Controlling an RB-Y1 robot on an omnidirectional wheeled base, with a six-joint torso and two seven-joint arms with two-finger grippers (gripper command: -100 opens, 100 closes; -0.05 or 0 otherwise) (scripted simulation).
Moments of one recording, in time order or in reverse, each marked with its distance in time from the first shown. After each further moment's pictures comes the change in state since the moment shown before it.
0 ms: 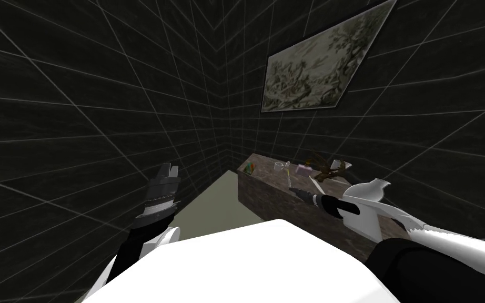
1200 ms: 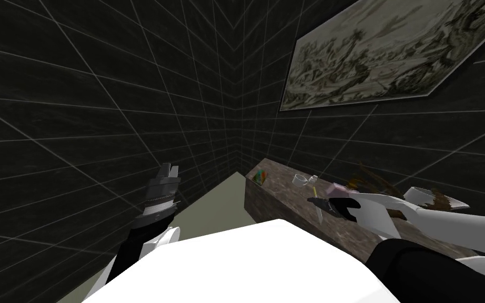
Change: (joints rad) left arm 0.000 0.000 0.000 0.000 0.000 0.000 0.000; right arm 0.026 -0.249 0.143 0.132 -0.154 0.207 -0.043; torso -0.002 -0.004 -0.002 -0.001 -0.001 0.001
